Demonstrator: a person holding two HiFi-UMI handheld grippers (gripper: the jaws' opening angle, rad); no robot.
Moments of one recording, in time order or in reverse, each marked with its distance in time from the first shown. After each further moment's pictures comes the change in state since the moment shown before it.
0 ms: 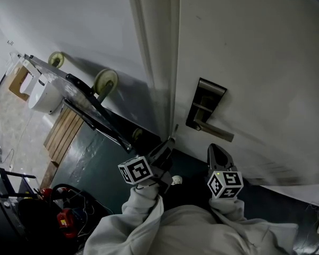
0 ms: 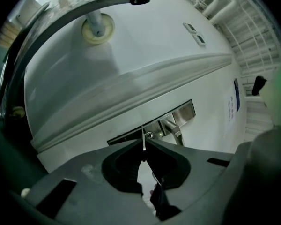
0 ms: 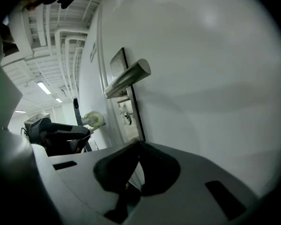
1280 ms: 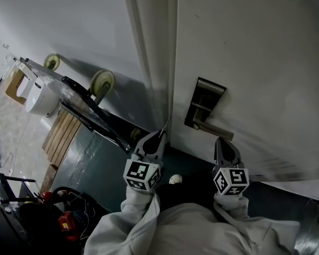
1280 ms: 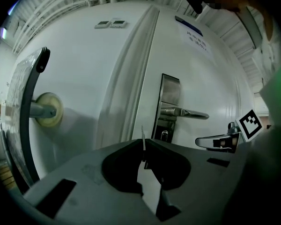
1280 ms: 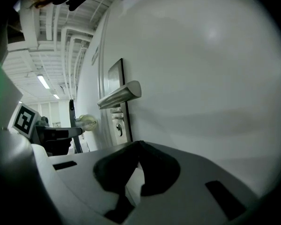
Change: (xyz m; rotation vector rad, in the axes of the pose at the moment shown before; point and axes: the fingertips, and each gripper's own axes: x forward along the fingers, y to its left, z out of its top) left arm -0.001 -0.009 0.038 0.915 -0.009 0.193; right arm -0.005 -0.020 0.030 -0.082 -0.086 -0.063
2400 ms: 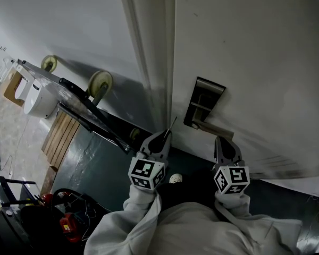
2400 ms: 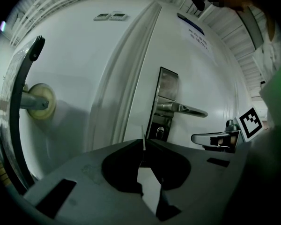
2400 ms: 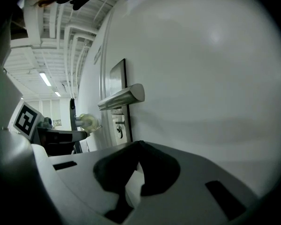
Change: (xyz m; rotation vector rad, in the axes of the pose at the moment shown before) left arm 0.016 -0.013 -0.012 -0.030 0.040 -0.045; right arm 0.003 0.002 0.008 -0.037 -0.008 0.002
